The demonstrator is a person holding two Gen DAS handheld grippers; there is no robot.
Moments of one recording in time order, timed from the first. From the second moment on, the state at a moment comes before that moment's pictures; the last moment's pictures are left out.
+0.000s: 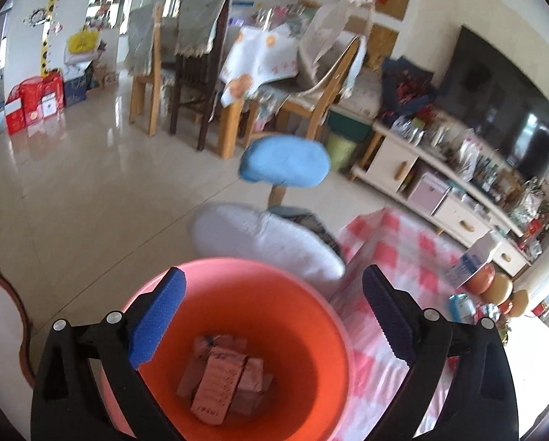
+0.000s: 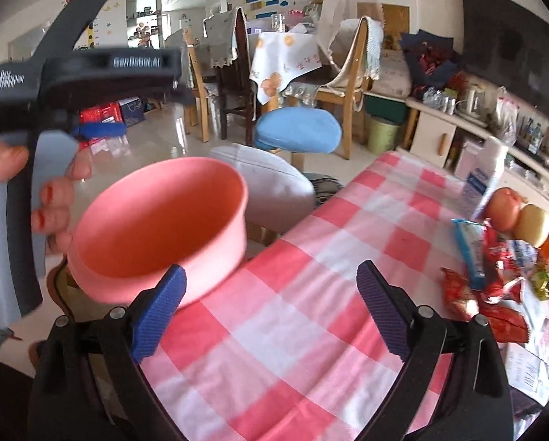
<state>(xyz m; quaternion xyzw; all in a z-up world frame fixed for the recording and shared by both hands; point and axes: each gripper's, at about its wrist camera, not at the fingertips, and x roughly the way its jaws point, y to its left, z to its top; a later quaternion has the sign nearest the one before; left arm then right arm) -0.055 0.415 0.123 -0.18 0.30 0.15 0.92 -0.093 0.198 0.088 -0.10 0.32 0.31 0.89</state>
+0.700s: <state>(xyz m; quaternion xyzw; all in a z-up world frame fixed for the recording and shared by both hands) -0.040 0.282 0.153 0.00 0.24 0.08 0.97 -0.119 0.087 0.093 -0.09 0.29 0.27 0.91</state>
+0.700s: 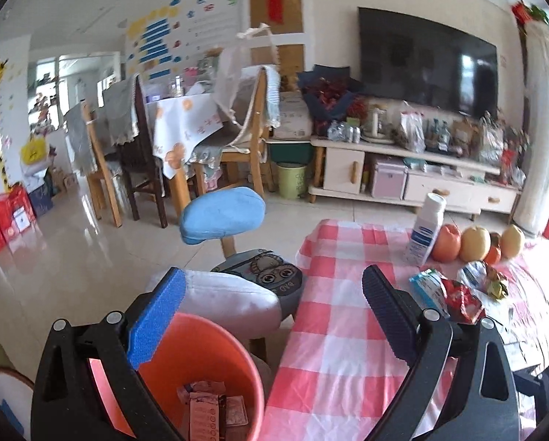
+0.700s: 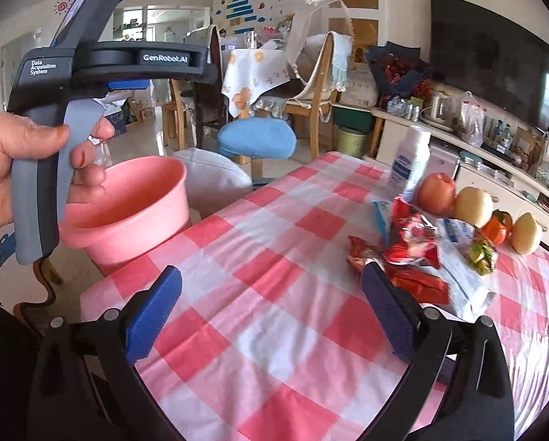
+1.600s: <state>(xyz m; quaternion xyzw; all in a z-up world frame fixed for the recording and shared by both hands) -0.014 0.166 0.154 0.05 0.30 0.00 0.95 -0.111 0.006 0.088 -0.06 0.32 0.21 0.92</state>
